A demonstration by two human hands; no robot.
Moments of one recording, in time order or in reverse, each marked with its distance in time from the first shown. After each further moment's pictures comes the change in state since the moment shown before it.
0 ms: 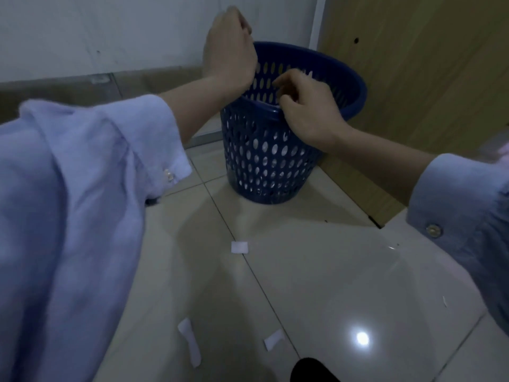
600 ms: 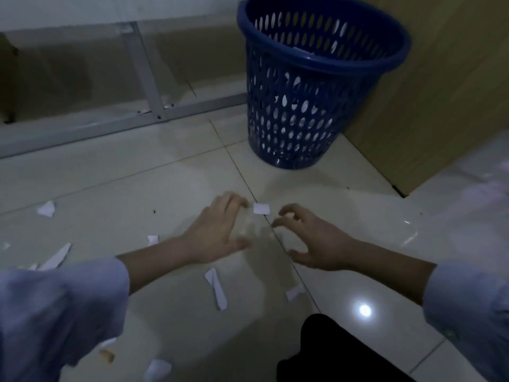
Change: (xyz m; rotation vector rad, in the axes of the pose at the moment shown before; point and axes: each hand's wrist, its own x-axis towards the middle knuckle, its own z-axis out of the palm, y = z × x) left_hand -0.280 -0.128 -0.062 0.107 -0.909 0.170; right_hand -0.209 0.058 0.092 -0.237 -0.736 -0.191
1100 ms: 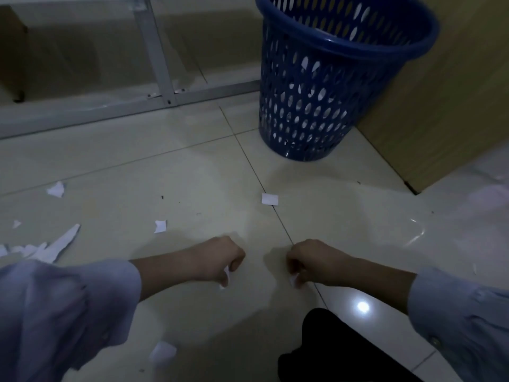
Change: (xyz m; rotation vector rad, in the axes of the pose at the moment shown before) left_hand -0.031 -0.011 0.040 0.154 -0.644 -0.032; right_hand 0.003 -0.008 0.047 -0.017 -0.440 0.054
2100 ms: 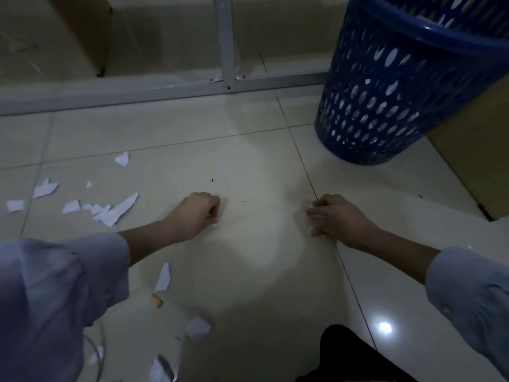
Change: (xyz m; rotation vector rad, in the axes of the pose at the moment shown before) left_hand -0.069 -0.090 0.005 -0.218 0.504 -0.422; right_hand 0.069 0.013 -0.035 0.067 0.378 0.019
